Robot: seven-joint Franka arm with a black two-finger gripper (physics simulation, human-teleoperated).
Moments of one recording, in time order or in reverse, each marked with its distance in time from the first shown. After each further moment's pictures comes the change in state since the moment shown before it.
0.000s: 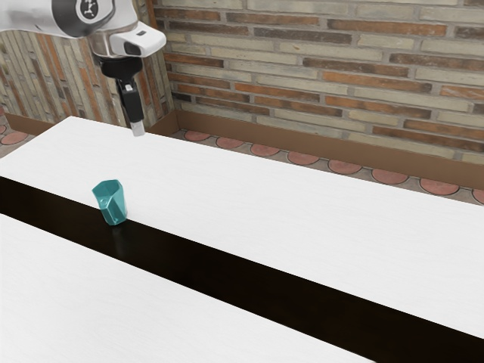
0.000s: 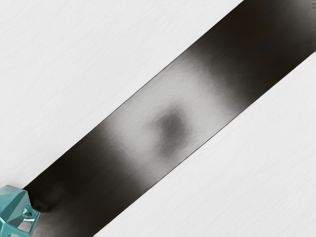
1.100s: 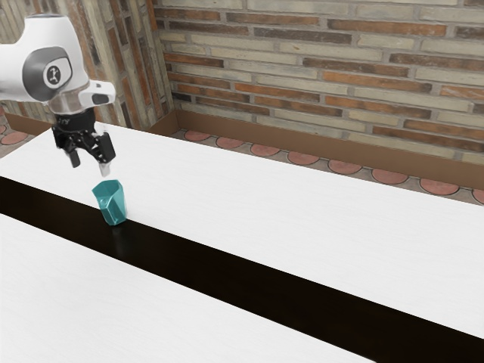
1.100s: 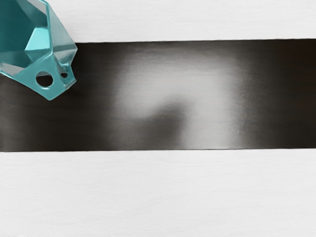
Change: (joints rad) arm 0.103 -0.067 0.144 -0.365 -0.009 0.263 -0.460
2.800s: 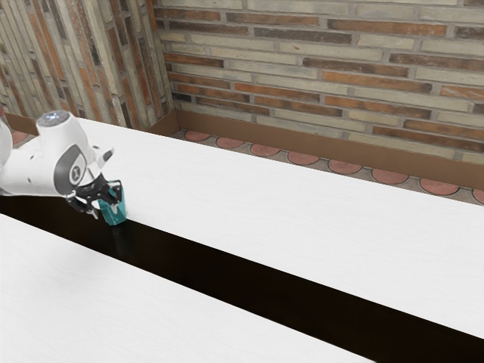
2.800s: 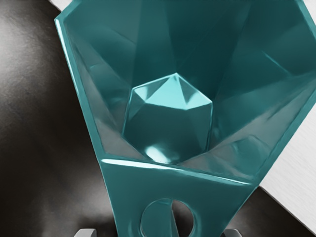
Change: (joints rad) arm 0.129 0.315 0.003 -0.225 -0.047 0.820 -0.604
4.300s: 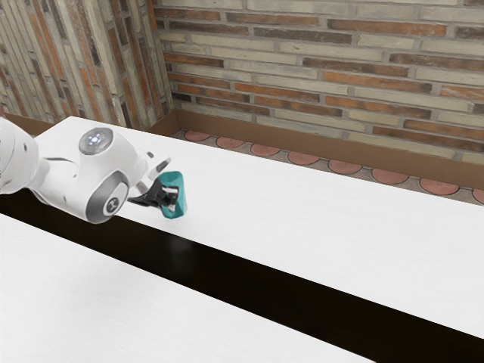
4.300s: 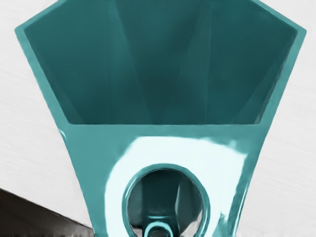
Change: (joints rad) arm -0.181 -0.091 -0.081 -0.171 0.155 0.347 -0.061
